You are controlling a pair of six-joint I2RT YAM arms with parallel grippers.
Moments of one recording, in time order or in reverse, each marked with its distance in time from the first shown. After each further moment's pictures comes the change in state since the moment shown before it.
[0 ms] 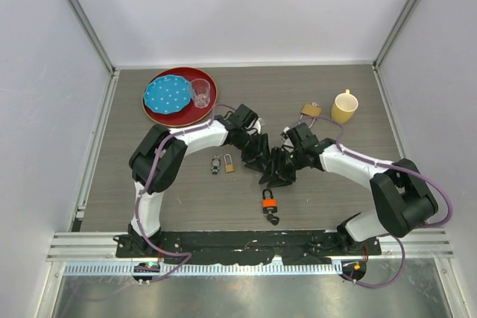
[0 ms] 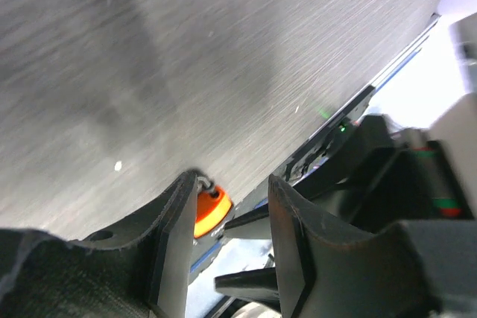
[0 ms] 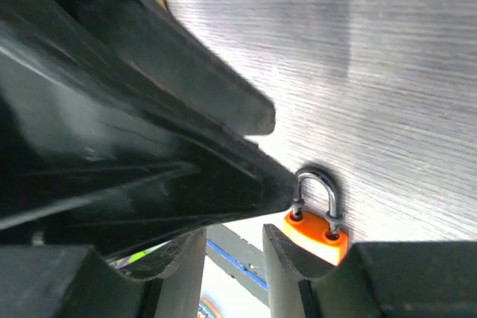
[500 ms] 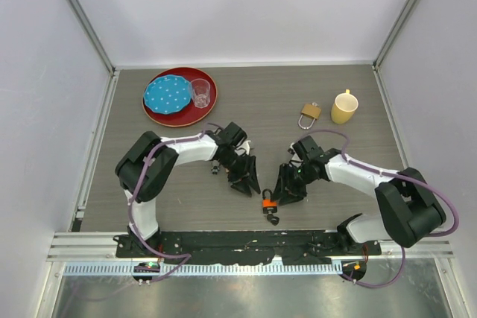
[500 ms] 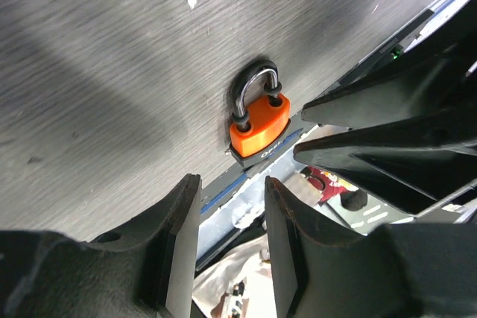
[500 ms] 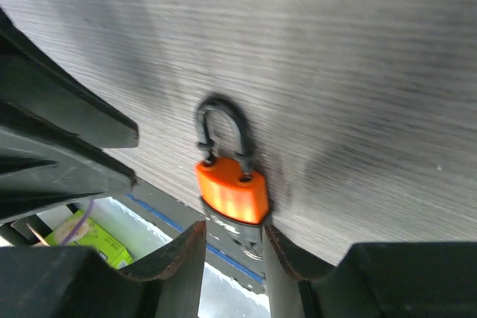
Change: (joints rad) left arm -0.004 -0.169 -0.296 -0.052 0.071 0.026; right arm -0.010 -0.085 -0.071 -0.149 0.035 -0.105
